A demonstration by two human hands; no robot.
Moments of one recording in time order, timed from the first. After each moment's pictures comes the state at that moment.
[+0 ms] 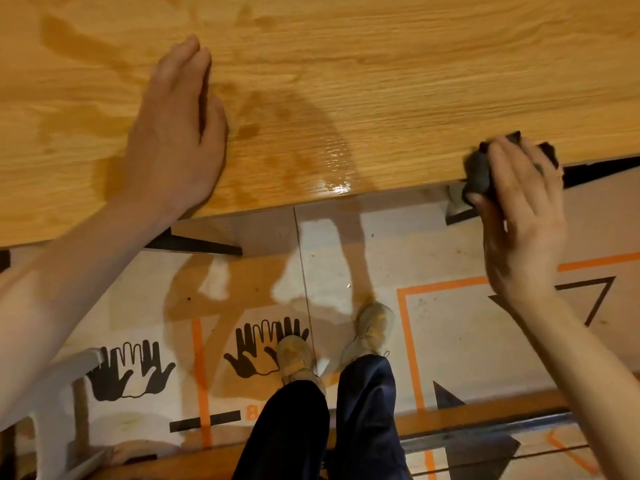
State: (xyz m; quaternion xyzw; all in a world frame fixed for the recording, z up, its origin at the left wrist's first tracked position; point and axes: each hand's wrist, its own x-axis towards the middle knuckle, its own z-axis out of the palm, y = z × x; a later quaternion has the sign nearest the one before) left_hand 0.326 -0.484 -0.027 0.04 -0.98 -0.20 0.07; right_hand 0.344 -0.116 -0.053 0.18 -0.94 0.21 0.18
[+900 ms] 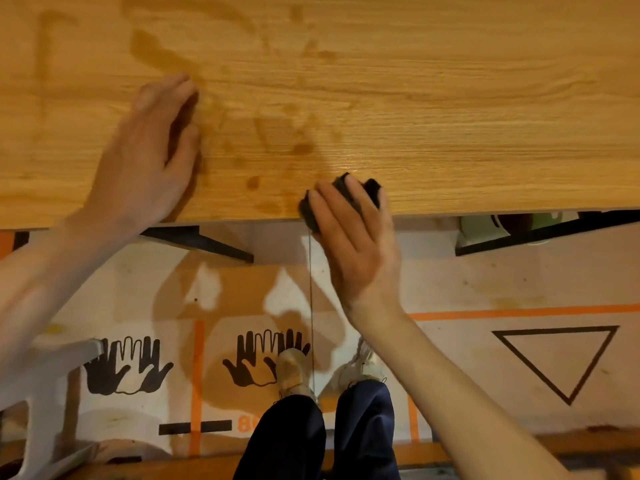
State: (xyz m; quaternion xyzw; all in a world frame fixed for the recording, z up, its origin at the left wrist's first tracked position) left_hand 0.361 -0.557 -0.013 0.07 -0.97 -0.22 0.06; right_hand 0.378 -0.297 -0.063 0.28 -0.90 0.25 0.20
